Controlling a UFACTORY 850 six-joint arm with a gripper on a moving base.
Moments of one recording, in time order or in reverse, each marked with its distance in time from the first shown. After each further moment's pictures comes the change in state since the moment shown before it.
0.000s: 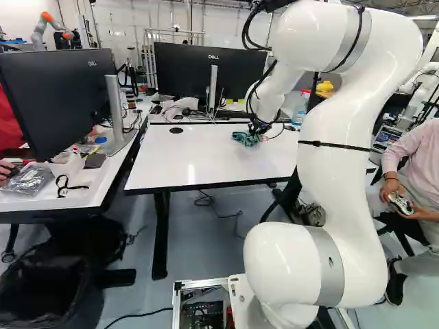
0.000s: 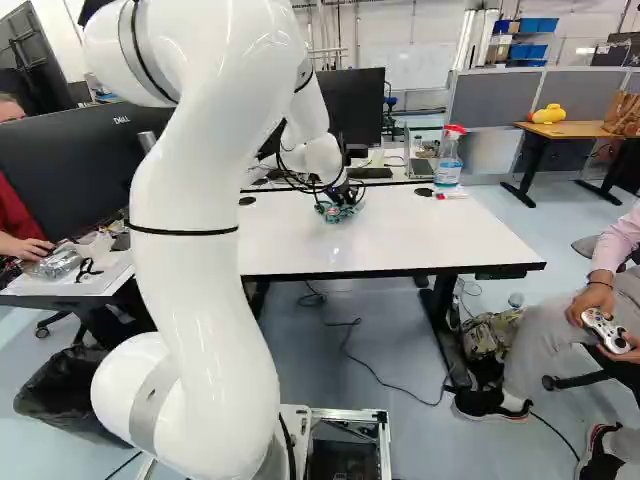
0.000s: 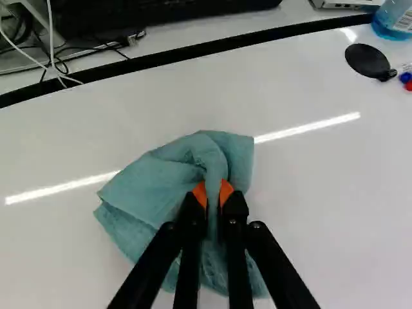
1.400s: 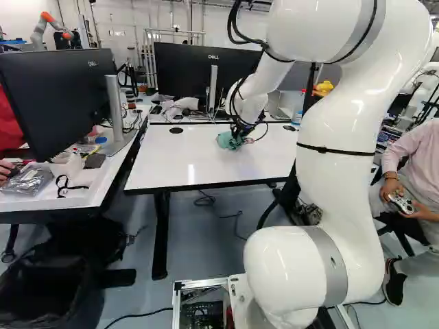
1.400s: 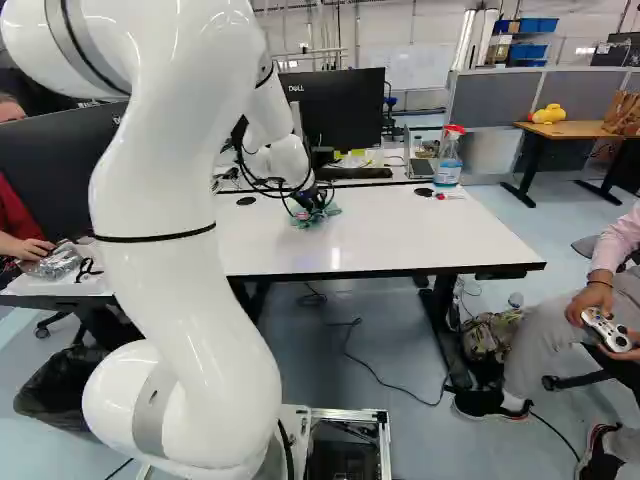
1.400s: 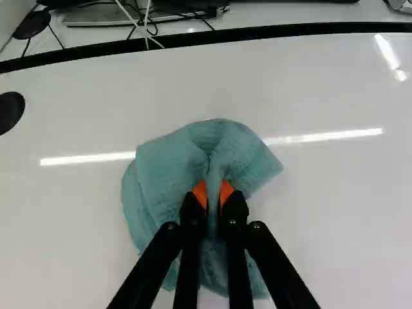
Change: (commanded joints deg) arm 9.2 7.8 10.0 0.0 0.0 0.0
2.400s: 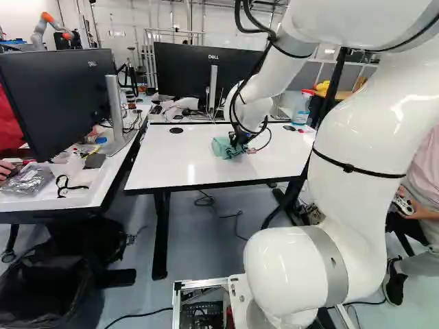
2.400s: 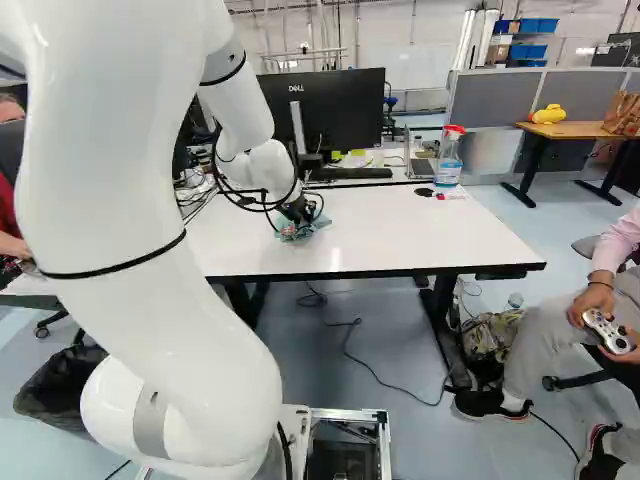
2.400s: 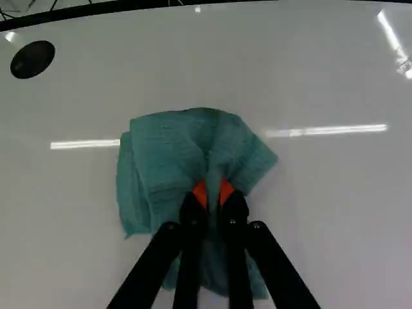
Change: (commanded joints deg) arm 0.9 11.5 13.7 0.0 0.0 0.0
